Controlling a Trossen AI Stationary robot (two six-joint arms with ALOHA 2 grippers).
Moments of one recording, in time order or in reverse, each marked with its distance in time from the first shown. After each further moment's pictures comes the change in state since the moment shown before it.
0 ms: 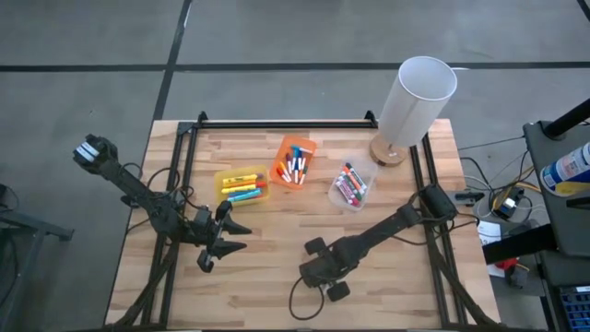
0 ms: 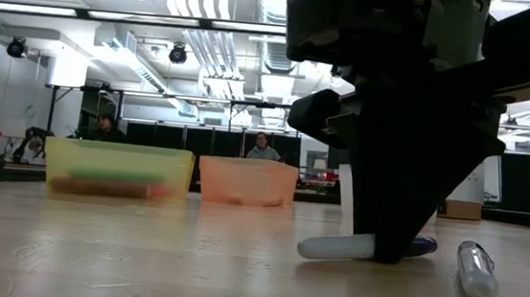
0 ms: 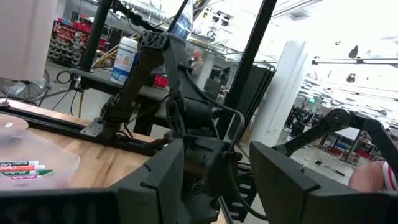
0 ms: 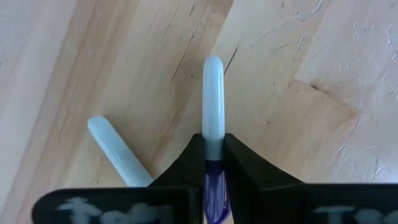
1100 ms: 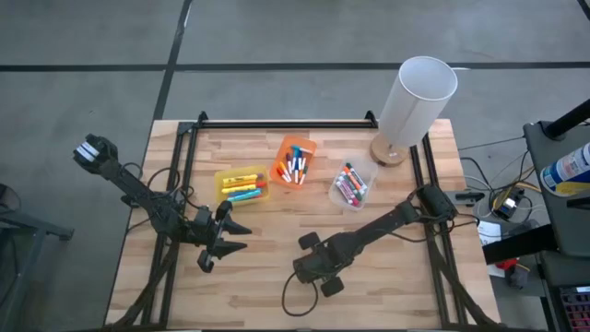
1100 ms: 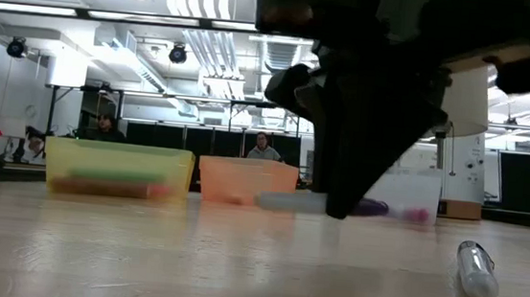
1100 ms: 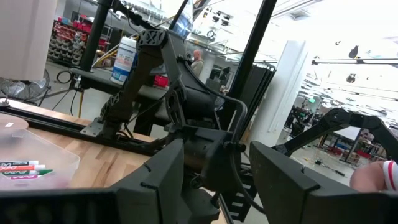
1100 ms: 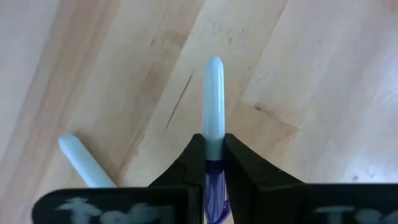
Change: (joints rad) left arm 0.000 0.000 0.000 -0.002 0.000 -0.001; right arm -0.023 0.000 0.095 -0.073 0.034 -0.049
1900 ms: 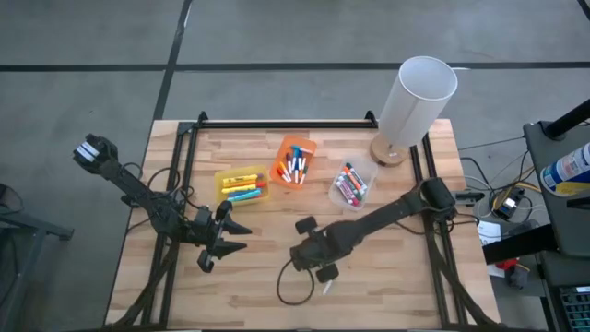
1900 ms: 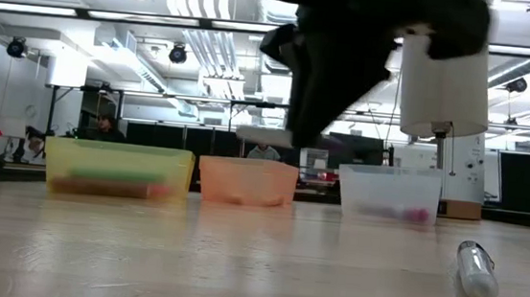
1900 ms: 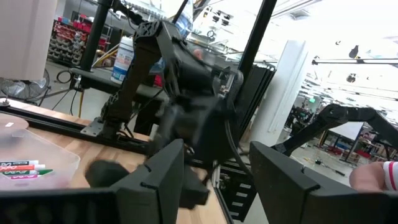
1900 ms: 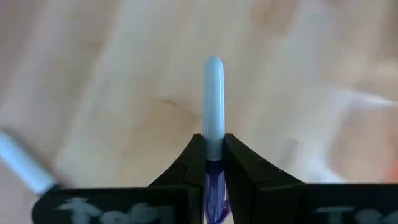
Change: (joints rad) left arm 0.000 0.000 0.000 0.000 0.000 0.000; right arm -0.047 -0.048 0.078 -0.114 0.149 -0.059
